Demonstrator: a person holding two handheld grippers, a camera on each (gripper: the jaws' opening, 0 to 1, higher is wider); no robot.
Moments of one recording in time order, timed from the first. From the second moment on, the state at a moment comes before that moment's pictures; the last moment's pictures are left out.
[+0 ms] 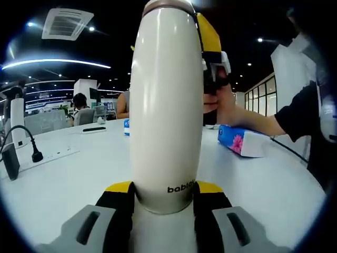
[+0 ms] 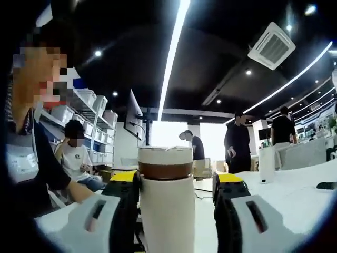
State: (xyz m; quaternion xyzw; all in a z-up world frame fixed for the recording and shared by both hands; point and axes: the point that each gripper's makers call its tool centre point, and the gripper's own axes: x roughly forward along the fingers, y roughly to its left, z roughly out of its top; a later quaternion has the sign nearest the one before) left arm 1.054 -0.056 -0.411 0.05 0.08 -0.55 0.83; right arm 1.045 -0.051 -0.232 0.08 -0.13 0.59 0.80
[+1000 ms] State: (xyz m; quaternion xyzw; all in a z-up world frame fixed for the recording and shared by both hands) left arm 1.044 -0.056 -0.409 0.06 0.08 -0.54 0.84; right arm 1.020 -0.053 -0.213 0.01 -0.17 0.33 0.93
